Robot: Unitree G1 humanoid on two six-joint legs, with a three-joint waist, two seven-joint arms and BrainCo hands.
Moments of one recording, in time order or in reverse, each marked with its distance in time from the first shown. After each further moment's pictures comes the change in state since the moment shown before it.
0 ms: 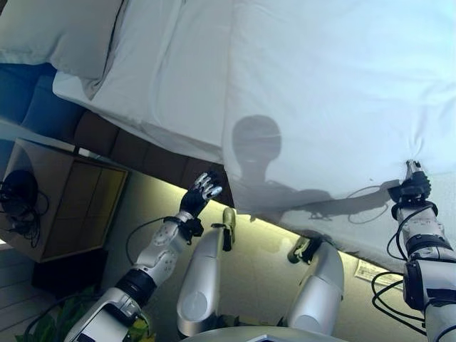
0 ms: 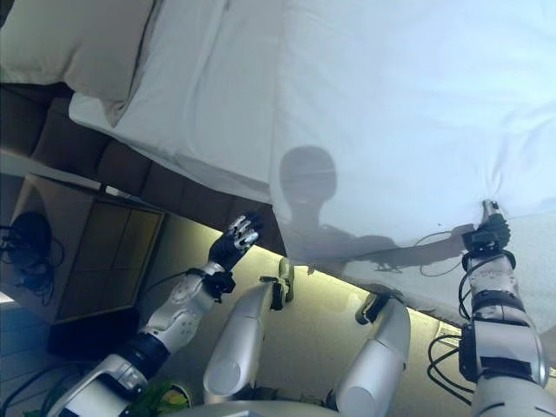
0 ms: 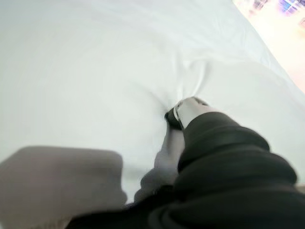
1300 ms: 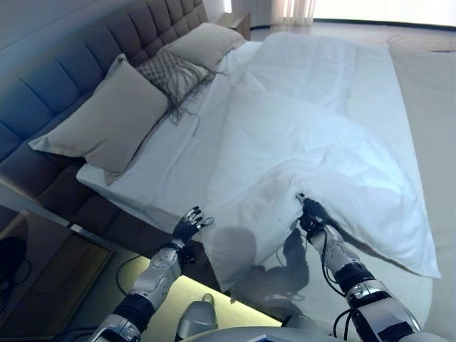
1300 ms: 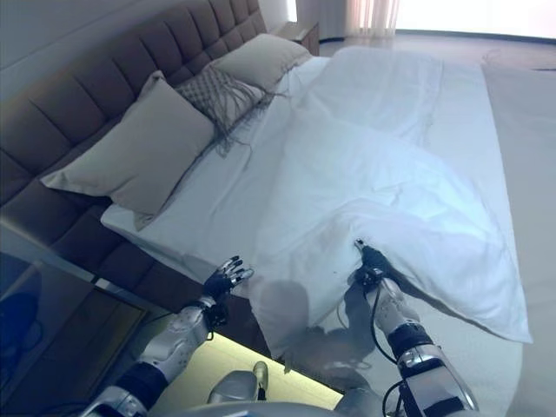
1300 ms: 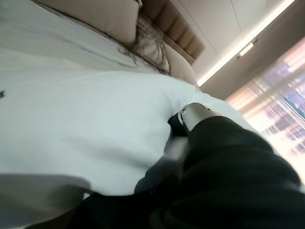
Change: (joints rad) left arm 0.165 -0.044 0.107 0.051 0.481 0.208 0.210; right arm 0.273 0.363 0.443 -0.449 -0.375 -0.010 -0.333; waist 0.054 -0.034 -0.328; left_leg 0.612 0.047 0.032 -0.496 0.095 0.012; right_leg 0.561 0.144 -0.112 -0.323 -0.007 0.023
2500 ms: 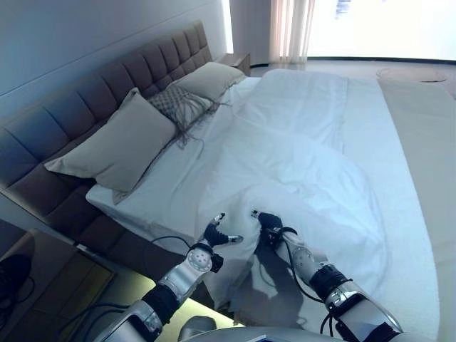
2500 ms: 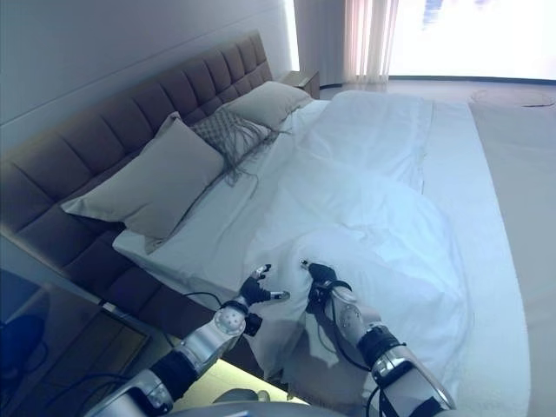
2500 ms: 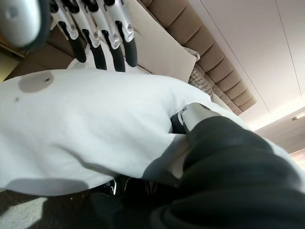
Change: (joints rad) left arm -0.120 -0.123 -0.268 0.021 0.269 0.232 0.169; right arm -0.004 0.111 0.192 -0.121 -0.125 0.169 -0.128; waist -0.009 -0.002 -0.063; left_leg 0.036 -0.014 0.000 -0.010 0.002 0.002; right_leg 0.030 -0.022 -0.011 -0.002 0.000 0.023
